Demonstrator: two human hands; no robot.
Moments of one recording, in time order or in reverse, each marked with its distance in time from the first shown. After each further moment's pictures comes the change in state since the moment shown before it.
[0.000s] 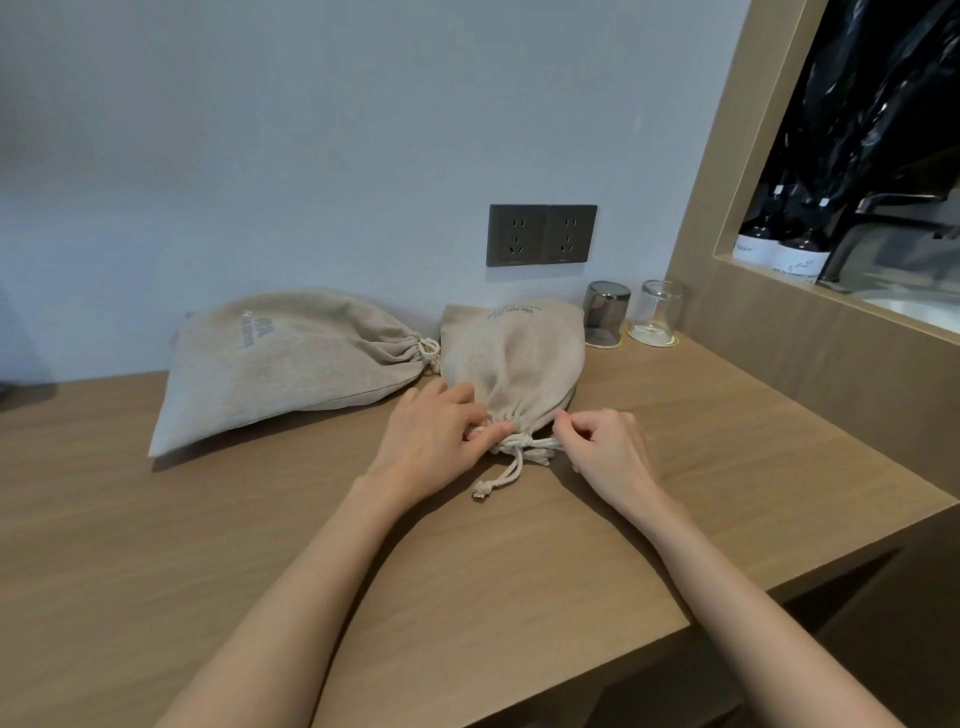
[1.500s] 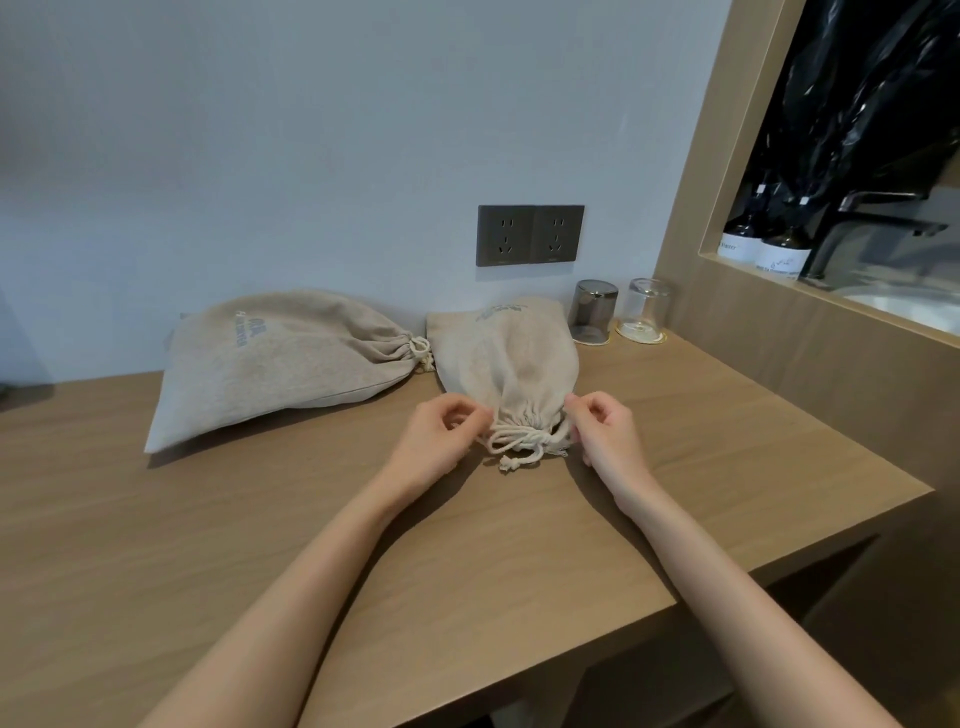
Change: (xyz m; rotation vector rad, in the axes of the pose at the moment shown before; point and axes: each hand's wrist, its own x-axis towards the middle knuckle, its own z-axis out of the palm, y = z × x) left_hand -0.008 0.024 -0.002 -0.997 -0.112 -0.467; right_hand 0.001 0.008 -0.001 0.718 -0.004 0.331
